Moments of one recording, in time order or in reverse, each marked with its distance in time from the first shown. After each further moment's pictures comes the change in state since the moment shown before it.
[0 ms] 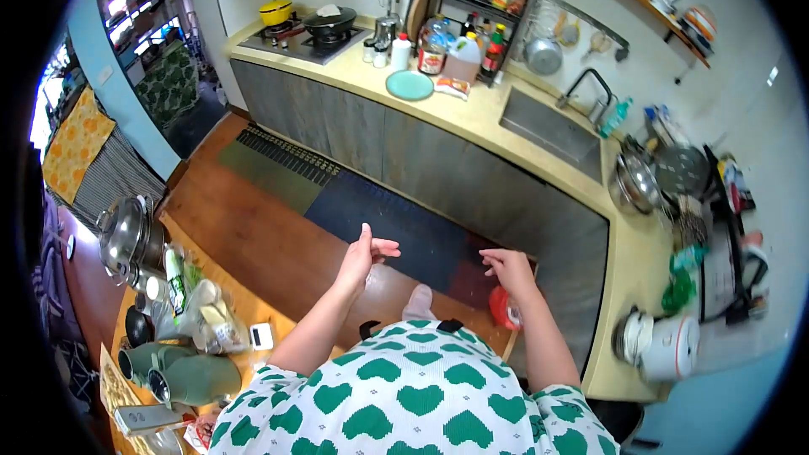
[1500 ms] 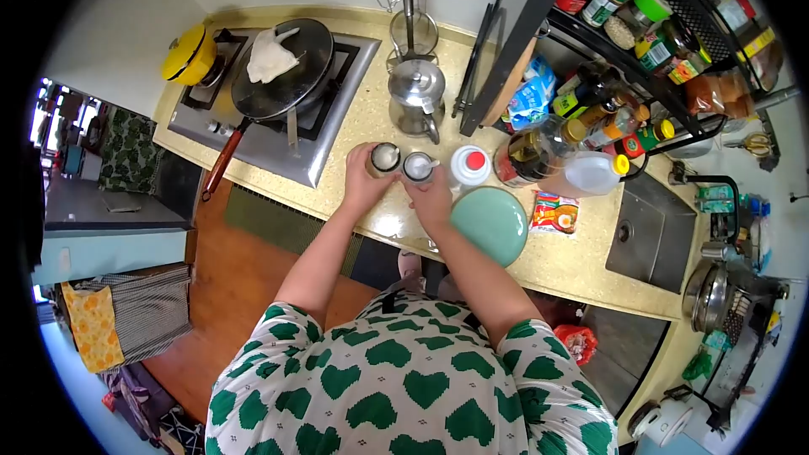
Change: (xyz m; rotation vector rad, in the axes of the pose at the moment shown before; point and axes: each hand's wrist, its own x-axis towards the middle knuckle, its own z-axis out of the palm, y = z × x) left_hand 0.787 0.231 -0.279 0.828 0.311 0.565; right_hand 0.825 -0.224 0.260 0.363 0.138 0.302
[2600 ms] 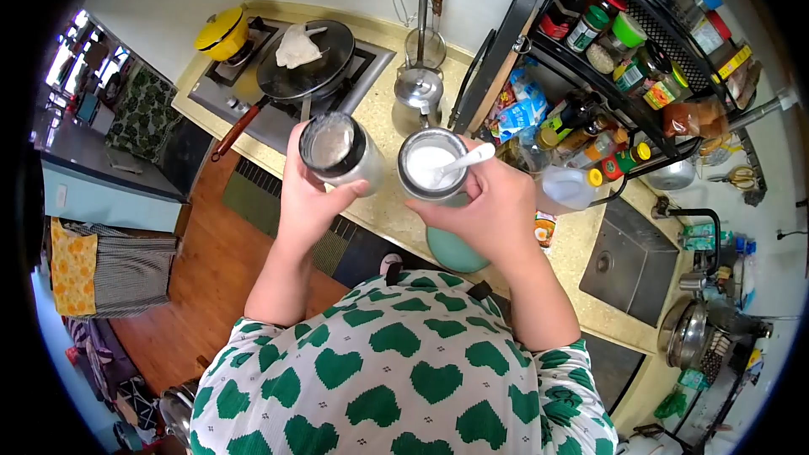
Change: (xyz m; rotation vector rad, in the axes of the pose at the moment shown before) left_hand -0.021 0.247 -0.149 -0.655 0.104 -0.049; right_hand -0.124 -0.217 -0.195 -0.331 -0.095 -0.604
